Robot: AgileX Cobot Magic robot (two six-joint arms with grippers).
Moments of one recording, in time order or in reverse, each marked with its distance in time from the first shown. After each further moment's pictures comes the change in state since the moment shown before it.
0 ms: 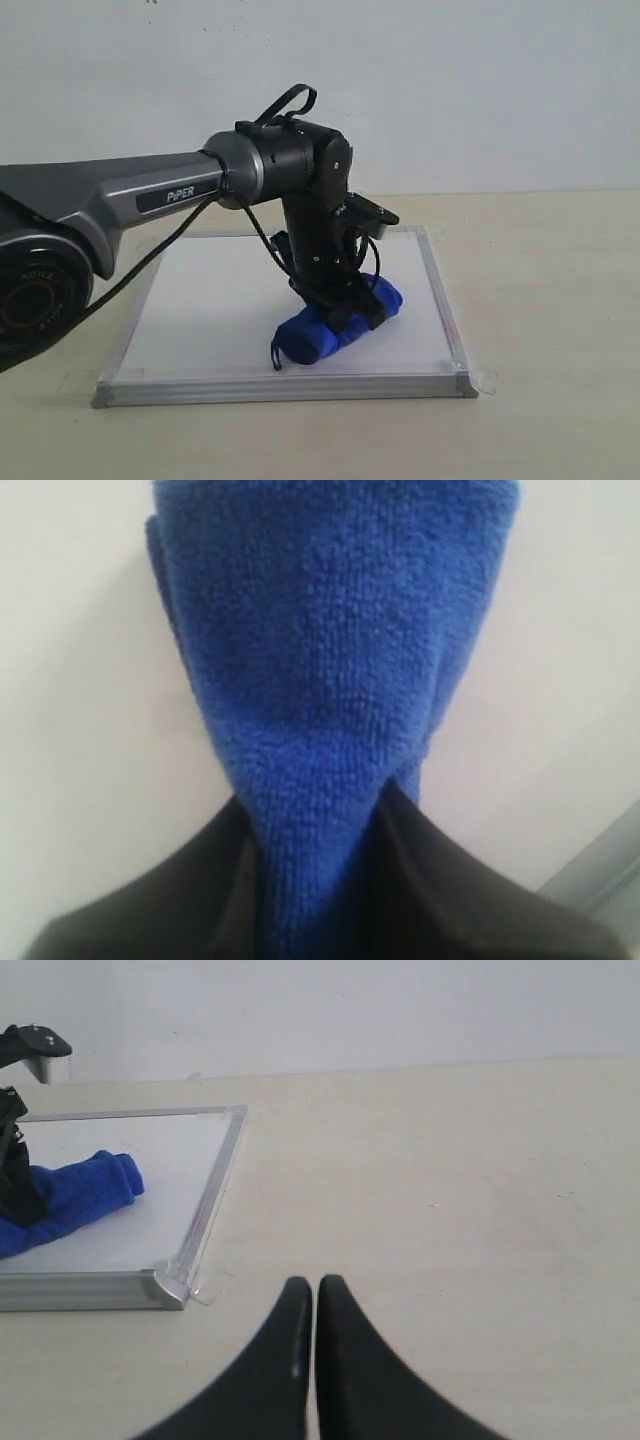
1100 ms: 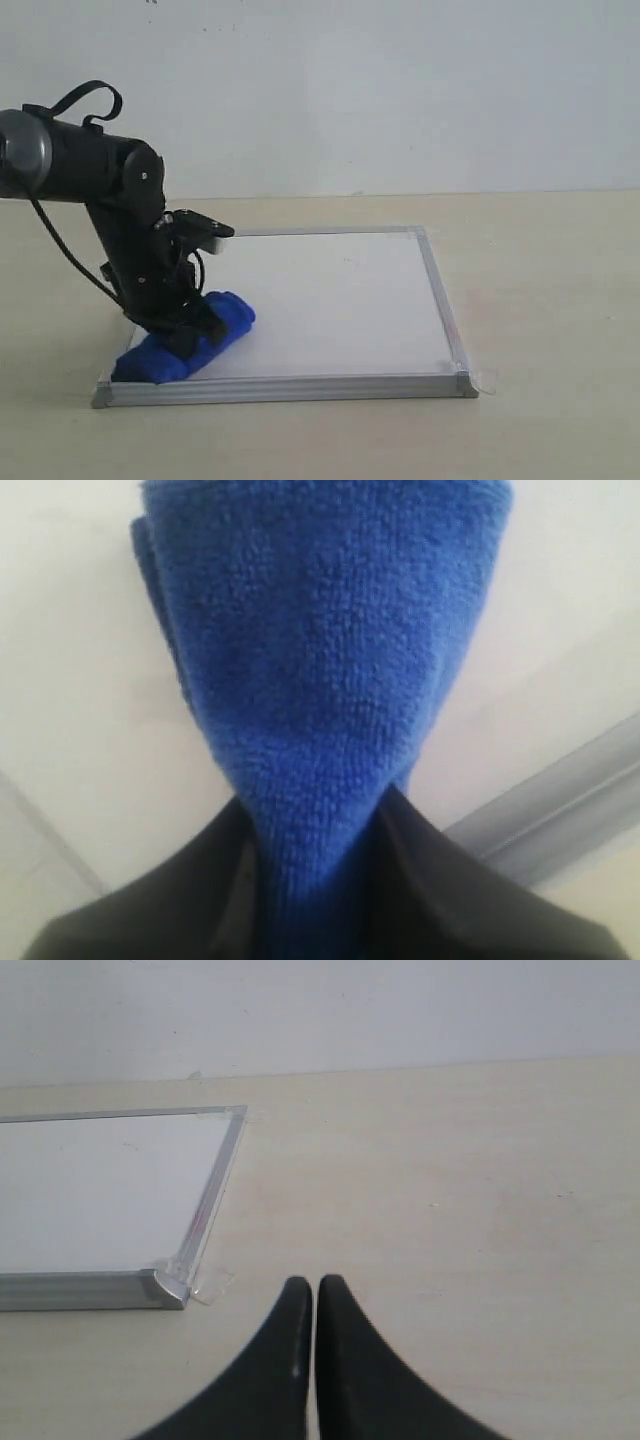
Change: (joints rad) left arm 0.274 -0.376 0.686 -0.070 -0.270 0.086; right arm 0.000 0.000 0.000 0.000 0.000 0.000
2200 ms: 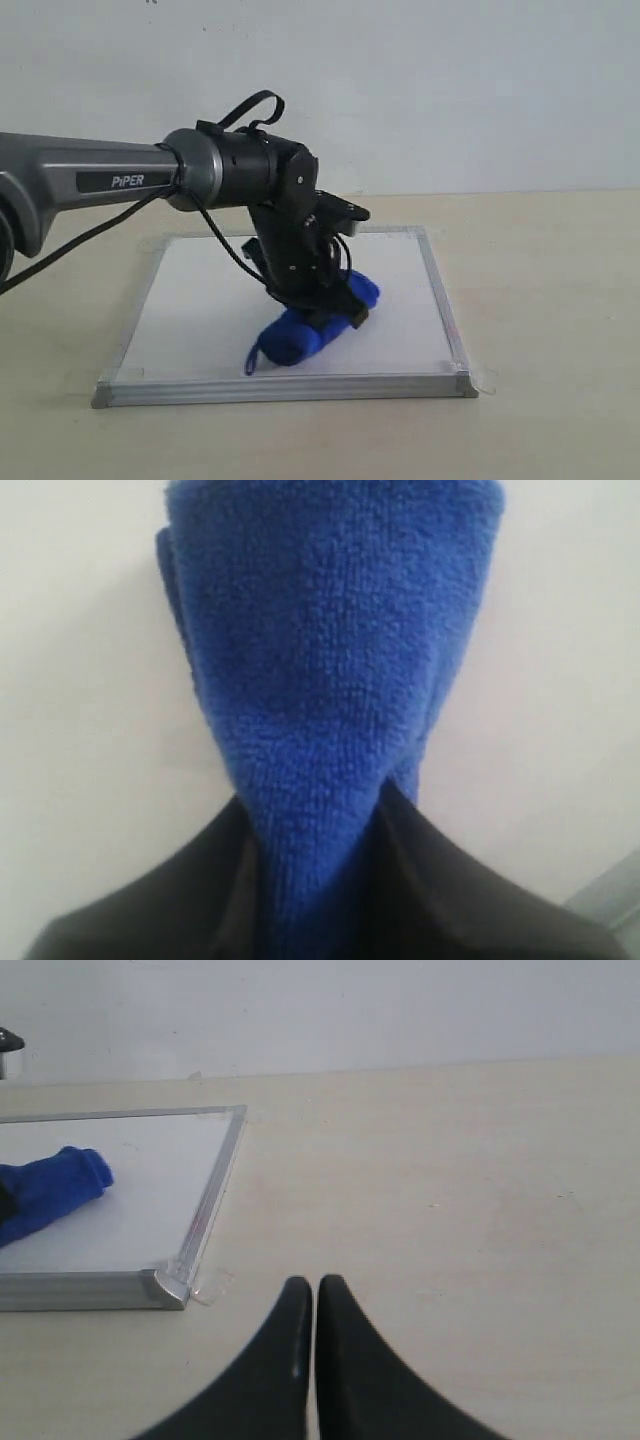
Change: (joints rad) left arm -0.237 0.239 -0.413 0.090 0.051 -0.204; right arm 0.000 0.000 0.000 0.000 0.000 0.000
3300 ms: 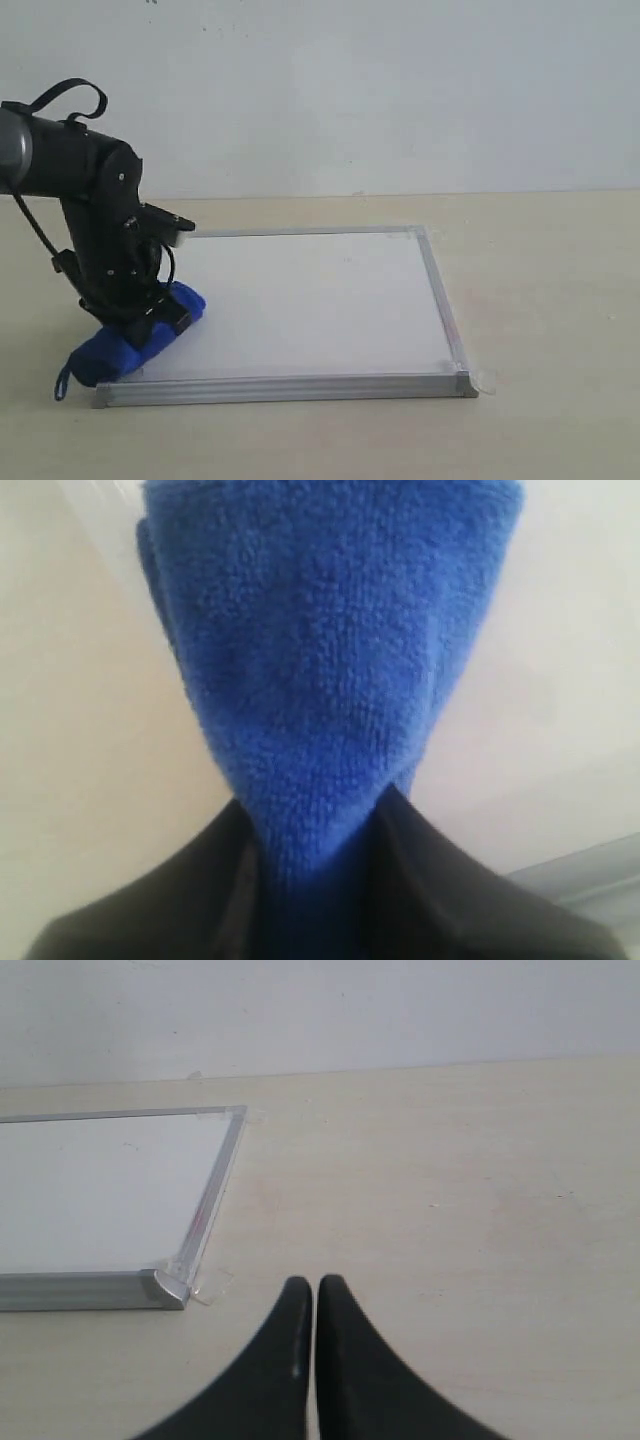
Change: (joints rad) left arm 0.299 -0.238 0.404 0.122 -0.011 -0.011; right arm 0.000 0.000 0.000 0.000 0.000 0.000
